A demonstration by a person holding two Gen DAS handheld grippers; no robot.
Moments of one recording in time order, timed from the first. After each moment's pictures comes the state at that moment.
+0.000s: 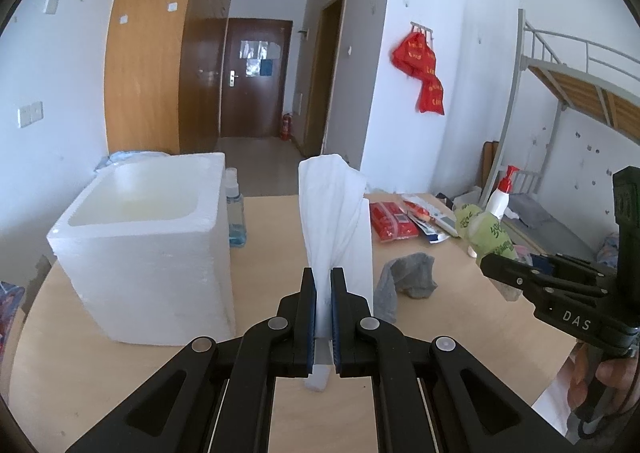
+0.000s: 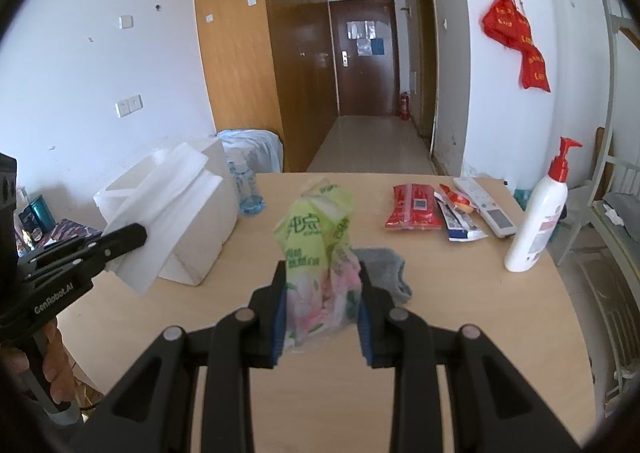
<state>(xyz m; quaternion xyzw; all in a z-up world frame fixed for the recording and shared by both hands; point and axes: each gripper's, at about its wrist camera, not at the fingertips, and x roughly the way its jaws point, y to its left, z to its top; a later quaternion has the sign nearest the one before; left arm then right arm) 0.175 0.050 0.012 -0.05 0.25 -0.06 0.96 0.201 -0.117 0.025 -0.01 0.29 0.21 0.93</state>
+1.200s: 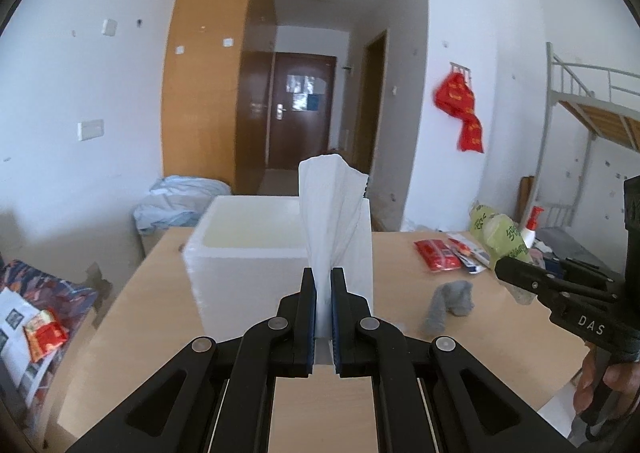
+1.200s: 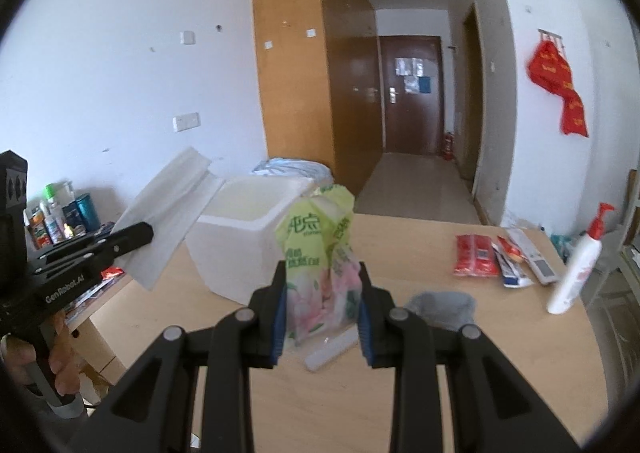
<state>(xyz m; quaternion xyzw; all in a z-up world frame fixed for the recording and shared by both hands) 0.087 0.113 0.054 -0.05 0.19 0.03 0.98 0.158 -0.060 0.060 -0.03 0.22 0.30 0.93</state>
